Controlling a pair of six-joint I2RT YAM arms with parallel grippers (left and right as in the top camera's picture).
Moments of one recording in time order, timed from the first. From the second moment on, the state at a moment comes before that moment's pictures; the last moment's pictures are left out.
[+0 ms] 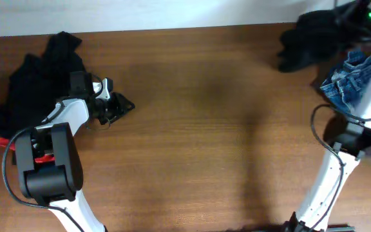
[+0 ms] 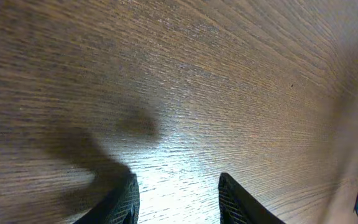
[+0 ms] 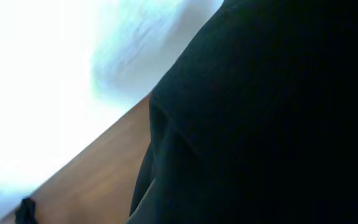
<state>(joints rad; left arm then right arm) 0.10 2.05 1.25 -0.42 0.58 -0.32 -0.44 2.53 3.11 -1.45 -0.44 0.39</state>
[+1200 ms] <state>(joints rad) 0.10 2.05 1.25 -0.44 0.58 -0.32 -0.82 2.42 3.04 -1.69 -0.43 0.34</state>
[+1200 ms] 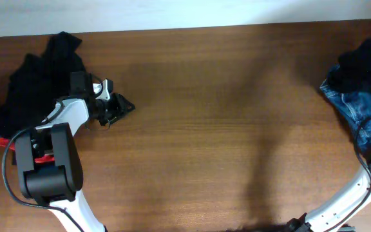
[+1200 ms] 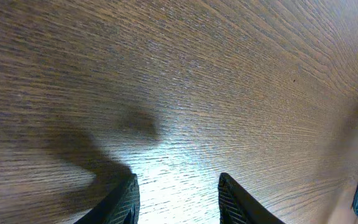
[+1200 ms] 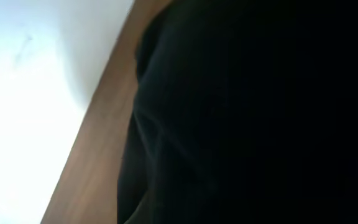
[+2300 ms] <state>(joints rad) 0.09 2.05 1.25 -0.44 0.57 -0.32 -1.02 2.40 2.46 -1.67 -0.10 0.50</state>
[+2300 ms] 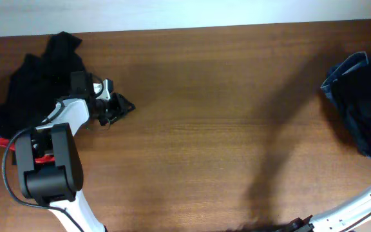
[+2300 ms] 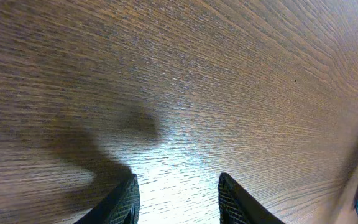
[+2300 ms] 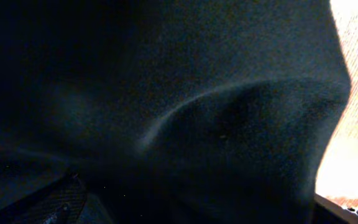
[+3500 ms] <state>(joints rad) 0.09 2.05 1.25 -0.44 0.57 -0.32 -0.80 2.35 2.83 -1.56 -0.47 0.29</state>
